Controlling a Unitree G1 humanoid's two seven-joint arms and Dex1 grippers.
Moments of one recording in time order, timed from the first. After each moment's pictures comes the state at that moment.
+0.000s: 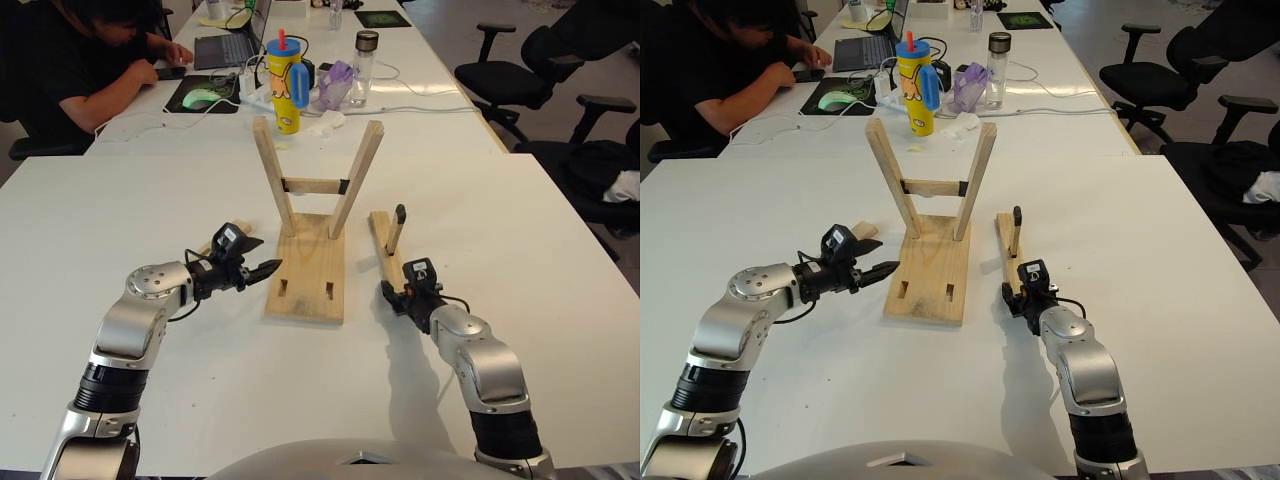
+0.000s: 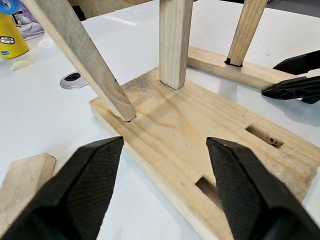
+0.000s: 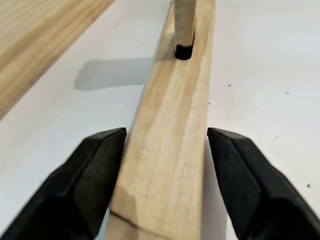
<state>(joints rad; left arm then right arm) -0.19 0.53 -0.06 -0.18 -0.25 0.56 -0.75 -0.01 -0.21 0.07 -0.35 0.06 0.91 0.17</state>
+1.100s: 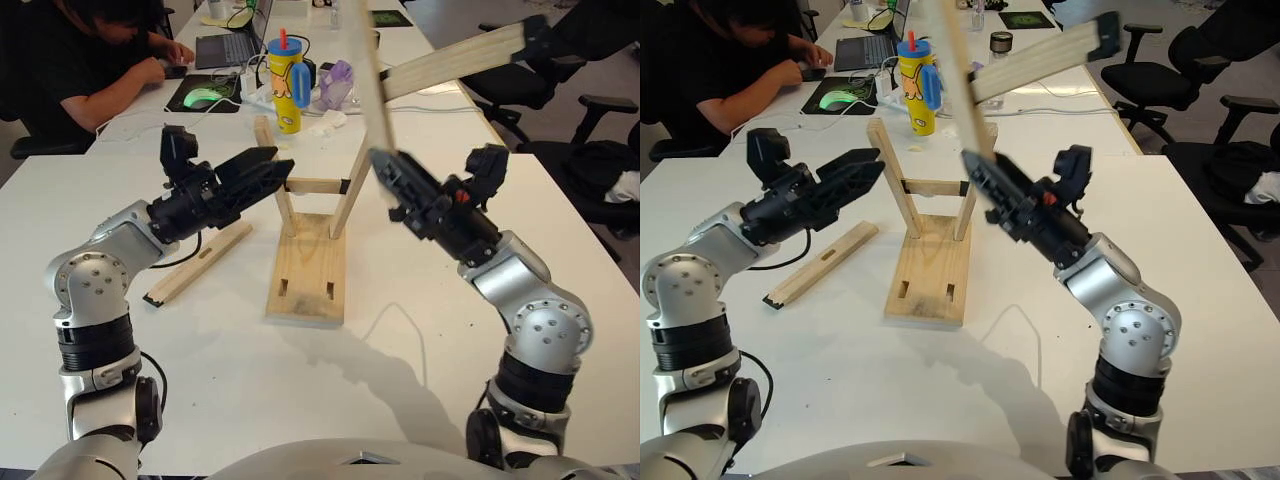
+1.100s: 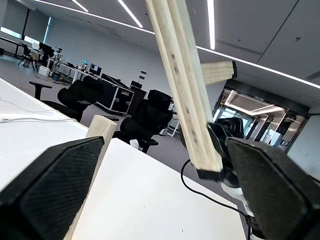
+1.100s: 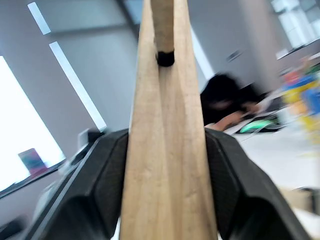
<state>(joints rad) -0.48 0.44 0.31 -0.19 -1.14 0.95 -0.70 -0.30 -0.26 -0.26 -0.53 1.22 0.92 0.40</state>
